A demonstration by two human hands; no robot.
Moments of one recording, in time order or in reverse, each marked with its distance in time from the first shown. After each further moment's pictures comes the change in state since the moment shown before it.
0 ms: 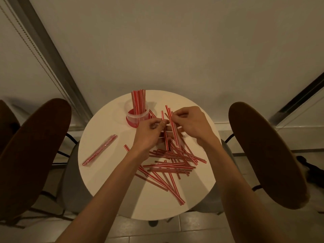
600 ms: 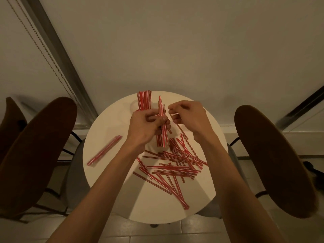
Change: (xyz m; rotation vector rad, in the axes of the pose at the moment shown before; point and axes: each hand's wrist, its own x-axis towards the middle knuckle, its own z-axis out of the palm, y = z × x) left_hand 0.008 0.028 -0.027 -0.038 0.032 0.094; right_hand 0.014 -0.020 0.016 0.233 -0.004 -0.062
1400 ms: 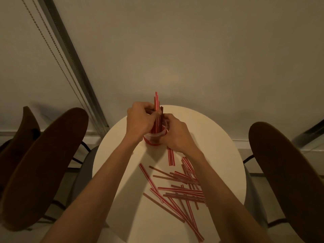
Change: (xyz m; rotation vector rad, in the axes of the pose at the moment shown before) left_hand 0.088 0.017 -0.047 0.514 0.292 0.210; right_hand 0.029 -0.007 0.072 -0.391 -0.271 -0.131
